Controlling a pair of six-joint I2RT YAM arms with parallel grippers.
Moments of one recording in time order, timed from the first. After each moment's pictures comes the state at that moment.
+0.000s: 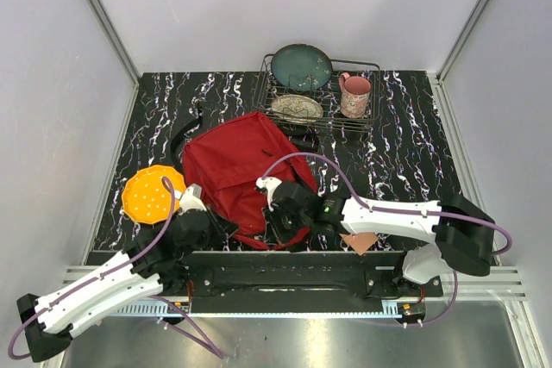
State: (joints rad) left arm -0.95 0.37 0.33 -0.65 -0.29 -1.24; right arm 1.17 1.47 0.89 -0.23 -0.21 0.56
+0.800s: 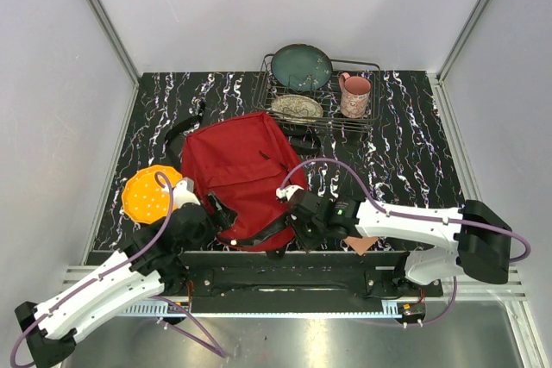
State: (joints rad) left arm -0.87 0.40 0.39 -0.72 -0.38 -1.11; right arm 1.17 1.35 0.86 -0.58 -0.04 0.53
